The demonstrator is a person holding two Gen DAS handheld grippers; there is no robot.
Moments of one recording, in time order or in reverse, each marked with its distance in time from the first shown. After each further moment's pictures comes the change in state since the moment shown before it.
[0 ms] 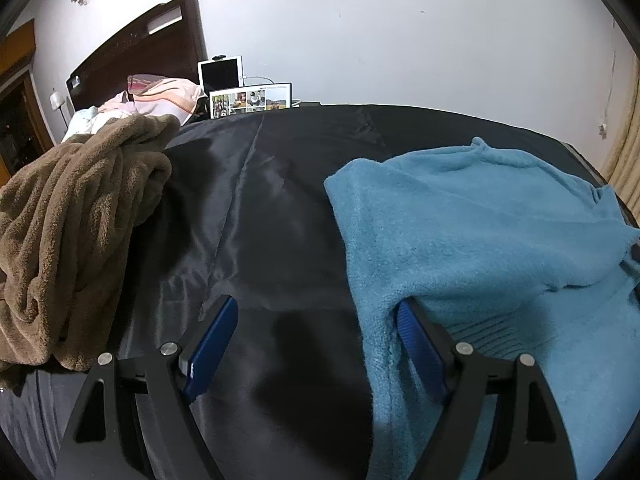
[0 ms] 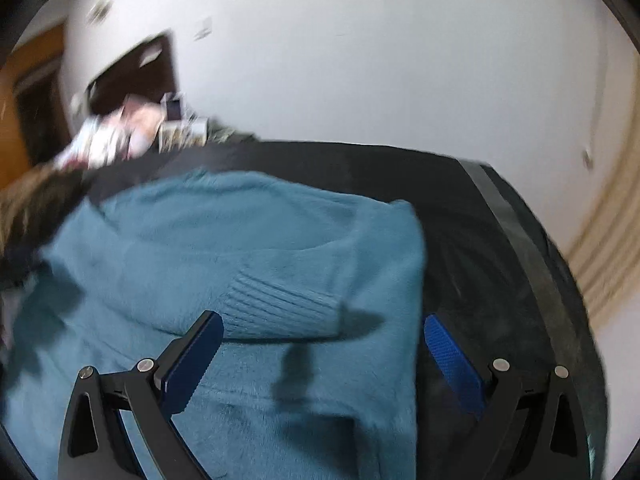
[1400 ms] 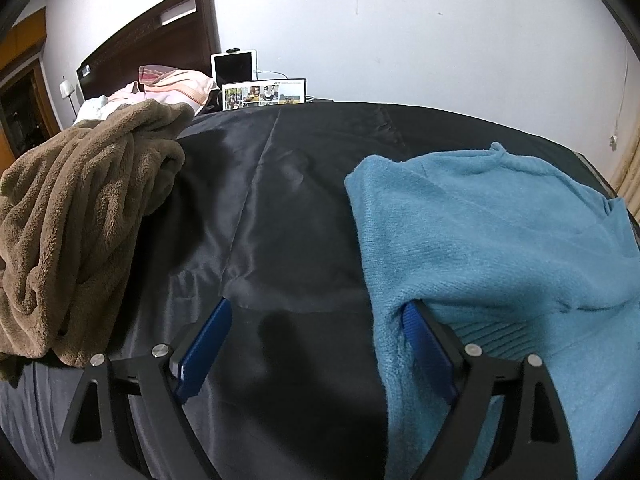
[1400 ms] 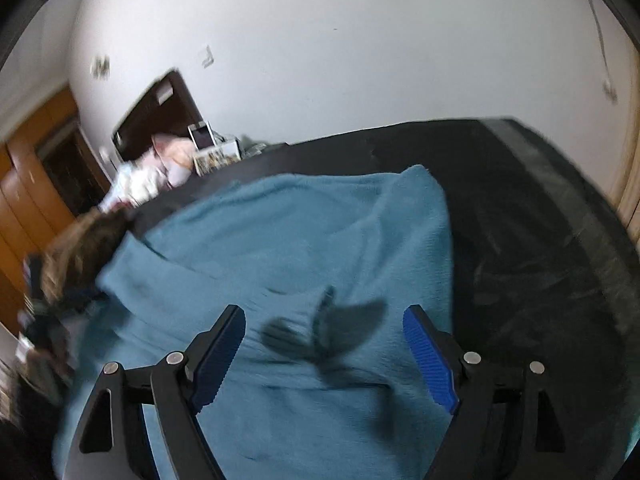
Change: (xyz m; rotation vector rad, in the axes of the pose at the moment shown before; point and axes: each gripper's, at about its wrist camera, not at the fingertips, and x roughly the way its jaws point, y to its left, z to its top) left arm 0.007 0.009 -0.001 -0.033 0.004 0.025; right arm -0.016 -0.034 -0.032 0.205 -0.013 0.230
